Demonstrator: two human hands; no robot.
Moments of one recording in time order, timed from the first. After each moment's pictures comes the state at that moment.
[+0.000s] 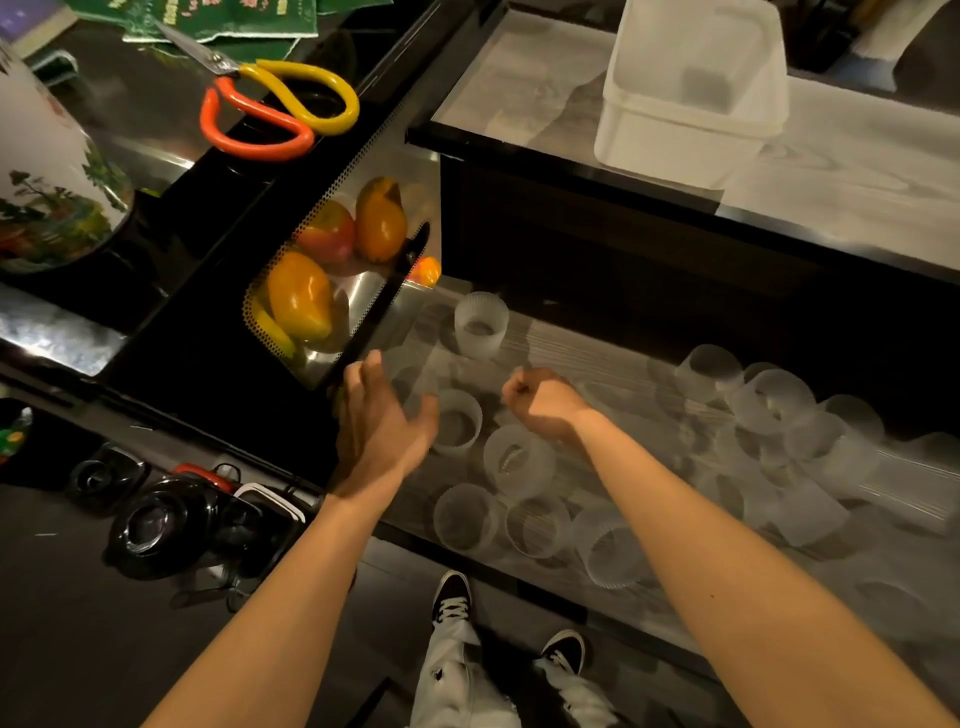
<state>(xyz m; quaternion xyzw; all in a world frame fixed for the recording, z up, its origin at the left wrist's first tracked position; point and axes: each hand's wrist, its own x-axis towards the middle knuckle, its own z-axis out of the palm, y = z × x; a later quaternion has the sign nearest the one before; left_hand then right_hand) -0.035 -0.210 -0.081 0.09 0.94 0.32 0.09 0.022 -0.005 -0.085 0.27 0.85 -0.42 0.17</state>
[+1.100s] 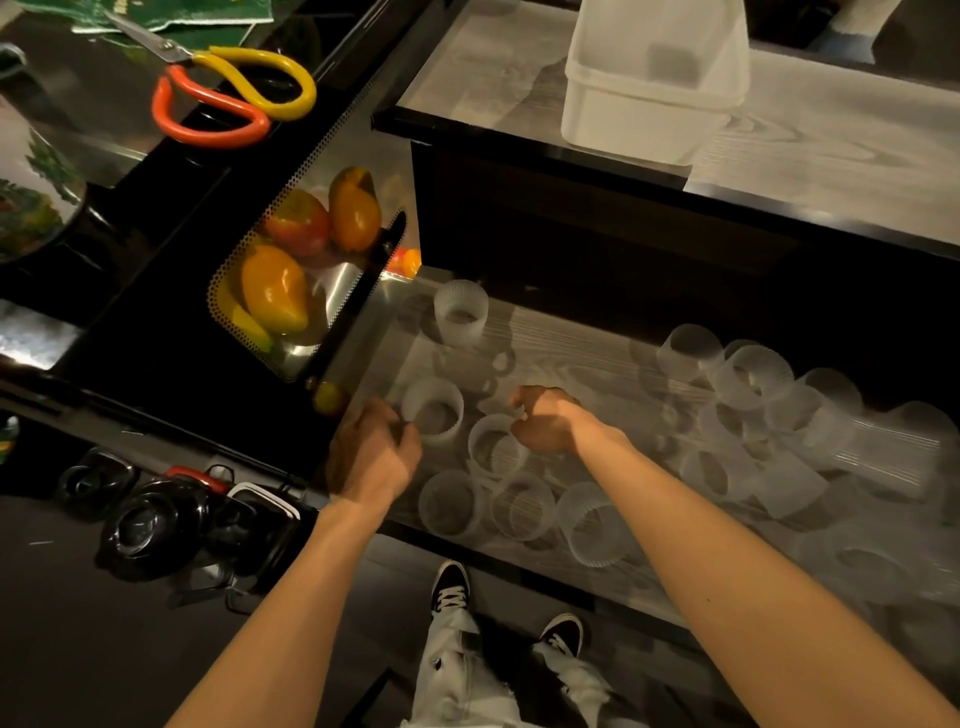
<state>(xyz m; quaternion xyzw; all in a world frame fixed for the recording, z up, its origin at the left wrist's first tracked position) -0.011 -0.219 -0.108 0.10 0.95 0.24 0.15 0.060 0.003 -0.082 0.27 0.87 -0.32 0.27</state>
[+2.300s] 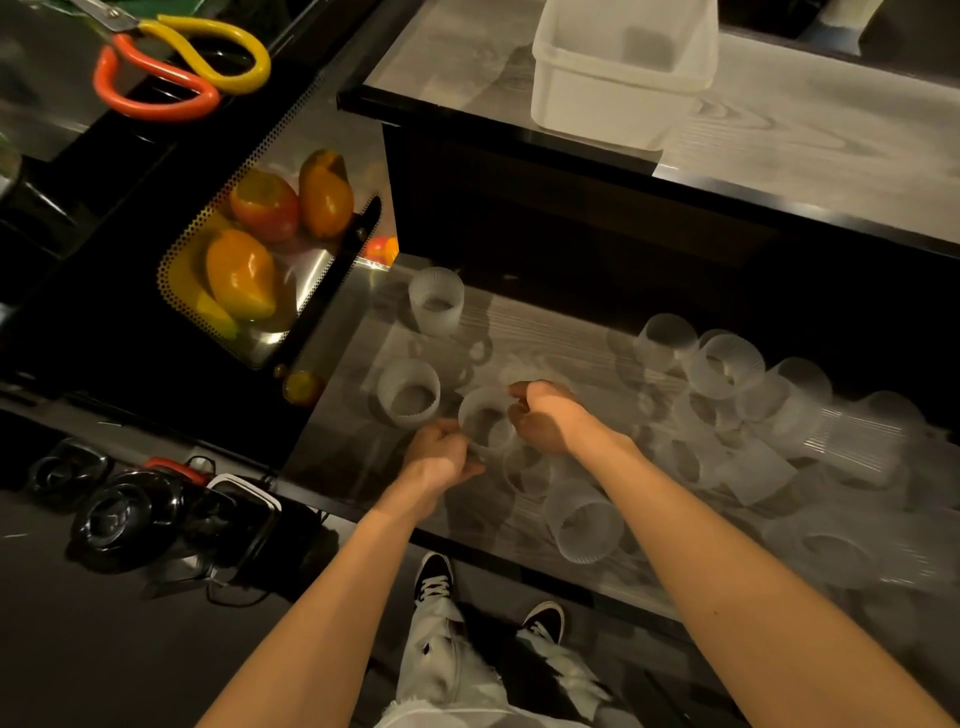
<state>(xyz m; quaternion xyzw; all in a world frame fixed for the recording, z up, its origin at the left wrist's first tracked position) 0.040 -0.139 -0.127 -0.15 0.70 0.55 0.43 0.081 0.020 -0.097 0.29 0.87 -0.32 0.24</state>
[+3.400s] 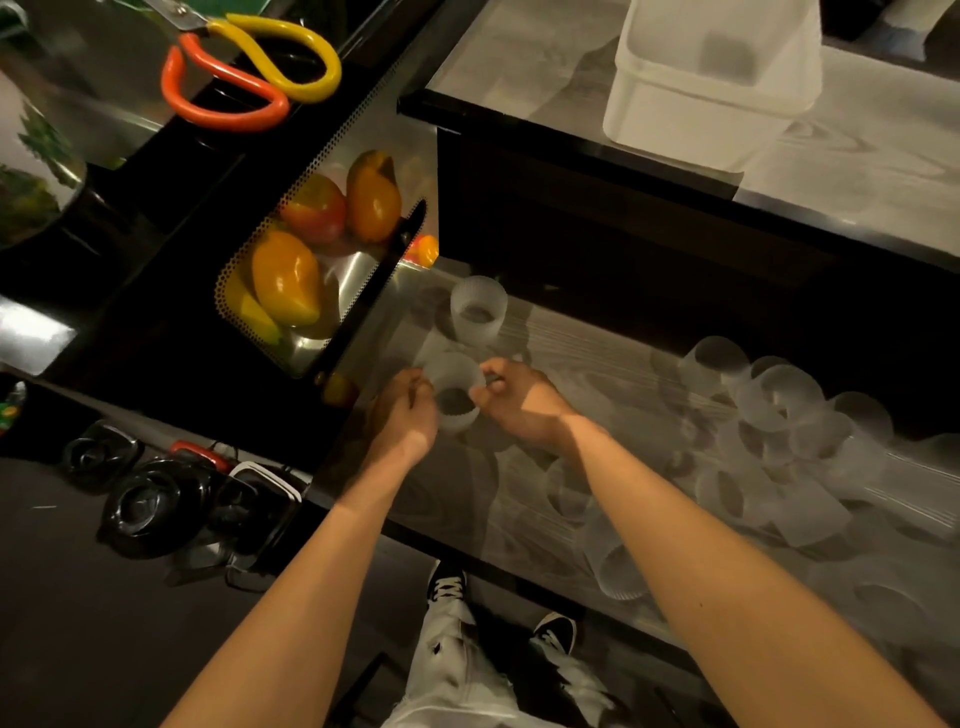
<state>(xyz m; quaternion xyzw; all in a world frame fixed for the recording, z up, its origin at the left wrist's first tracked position) -0.038 -0.179 -0.107 -0.01 0.87 0.44 0.23 0.025 -0.023 -0.084 0.23 0.82 -0.50 0.14</state>
